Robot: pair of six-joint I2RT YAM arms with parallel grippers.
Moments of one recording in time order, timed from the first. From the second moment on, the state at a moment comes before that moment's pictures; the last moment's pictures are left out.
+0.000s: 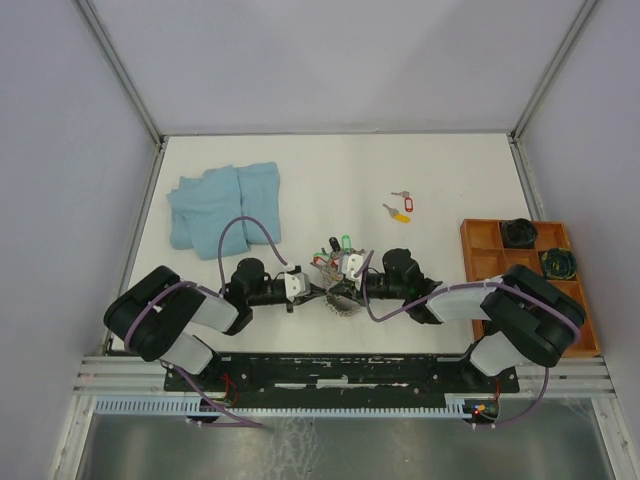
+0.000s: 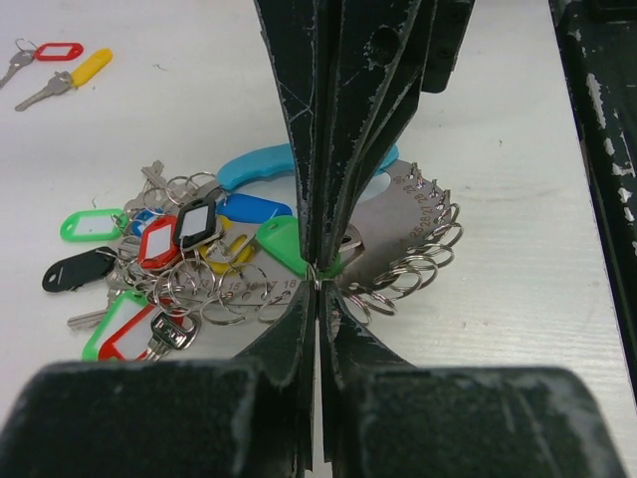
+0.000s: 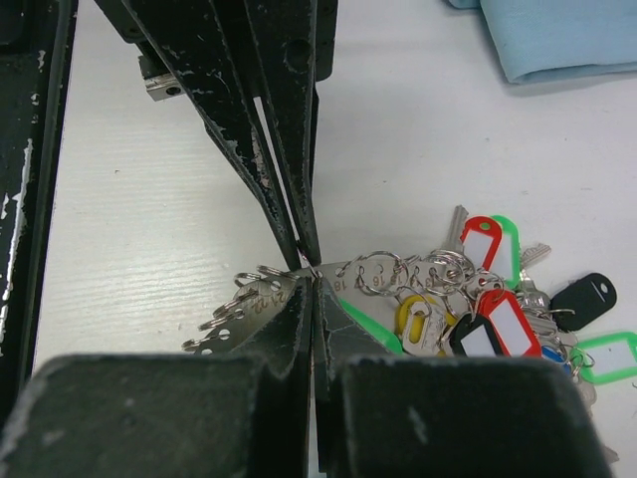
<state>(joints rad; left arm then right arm) -0.62 1.51 0.19 1.06 0.78 0.38 0.81 1.50 0.40 0.75 -0.57 -0.32</state>
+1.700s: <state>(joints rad) -0.58 1.49 0.16 1.26 0.74 0.22 0.82 1.20 0.65 -0.50 0.50 0.59</state>
